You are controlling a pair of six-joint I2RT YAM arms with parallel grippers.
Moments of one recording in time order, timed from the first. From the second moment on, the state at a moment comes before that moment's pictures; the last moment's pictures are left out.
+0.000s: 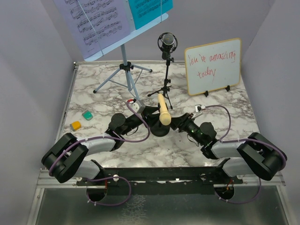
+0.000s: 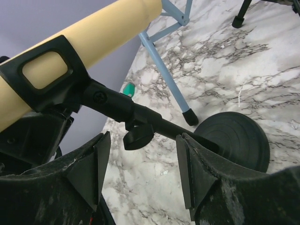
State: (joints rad) left arm -0.71 1.34 0.41 1.12 0.33 -0.23; right arm 0.68 1.34 0.18 1.17 -0.03 0.88
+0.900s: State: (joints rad) left arm -0.71 1.35 0.41 1.12 0.33 -0.25; right arm 0.66 1.36 0.28 1.08 -0.17 0.65
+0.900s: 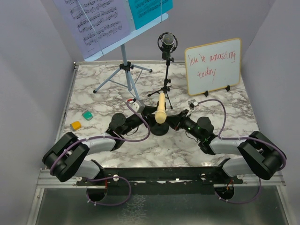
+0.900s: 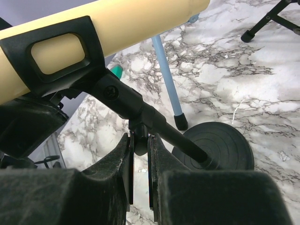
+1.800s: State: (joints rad) left arm -0.70 1.49 0.44 1.21 0.34 -0.23; right arm 0.84 1.14 0.29 0.83 0.08 0.19
